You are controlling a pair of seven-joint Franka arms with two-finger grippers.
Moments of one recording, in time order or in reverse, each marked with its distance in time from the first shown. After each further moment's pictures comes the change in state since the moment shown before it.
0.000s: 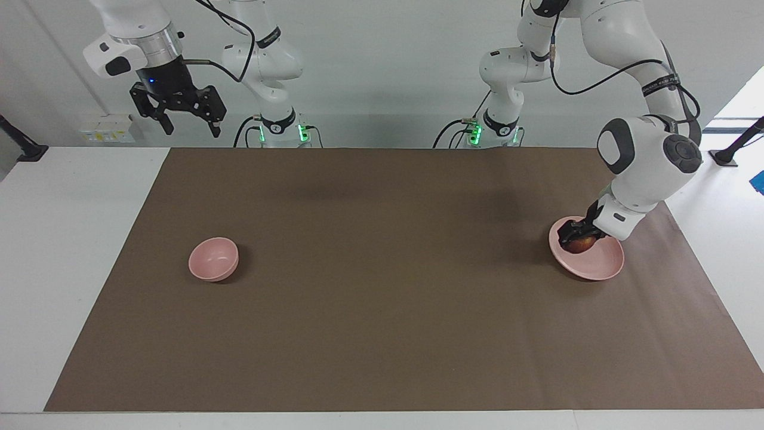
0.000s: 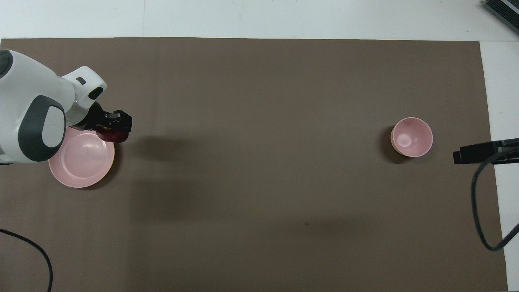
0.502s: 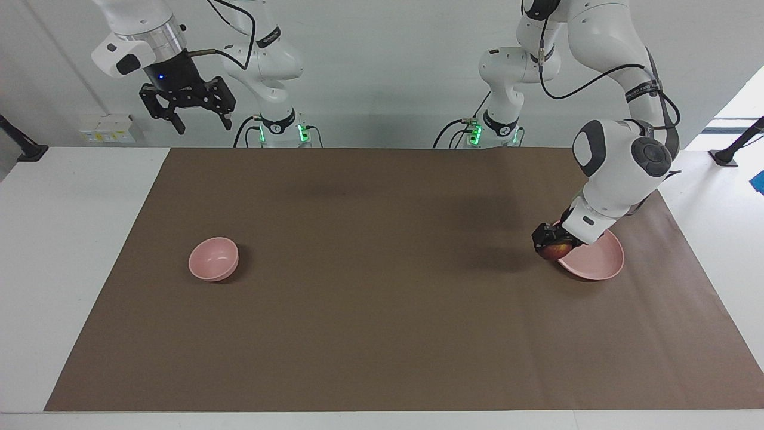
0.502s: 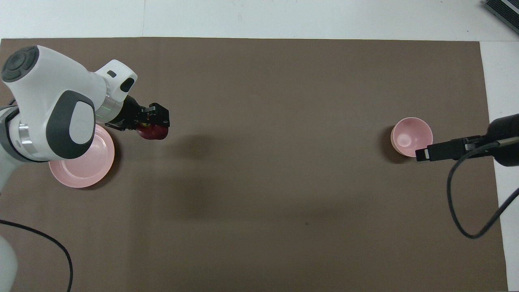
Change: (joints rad) left arm -0.116 0.013 -0.008 0.028 -0.211 -0.002 -0.128; right arm -0.017 0.017 -0.004 -0.144 0.259 0.138 -0.121
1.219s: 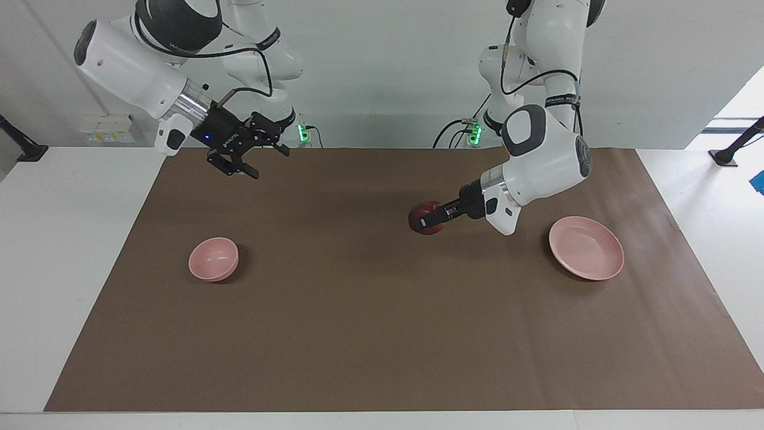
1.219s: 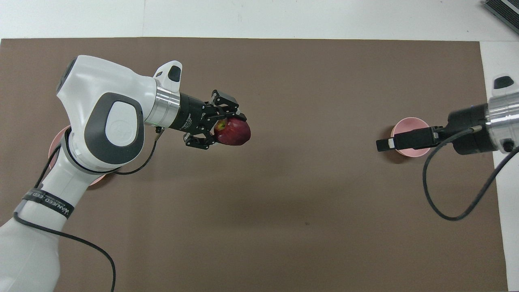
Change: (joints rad) left arm -0.117 0.015 -0.054 0.055 -0.615 0.004 -0.465; right arm 0.000 0.070 0.001 -0.049 0.358 0.040 -0.096
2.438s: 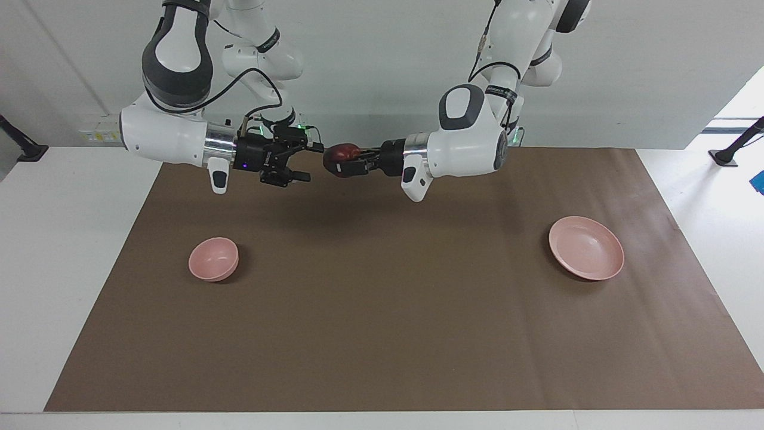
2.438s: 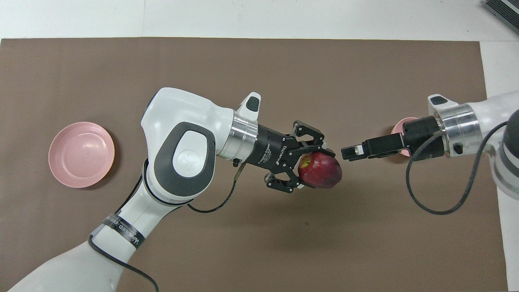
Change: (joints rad) left arm -0.080 0.008 -0.177 0.013 -0.311 -0.001 -0.145; right arm 0.002 0.072 0.005 -0.135 0.385 -0.086 -0.149
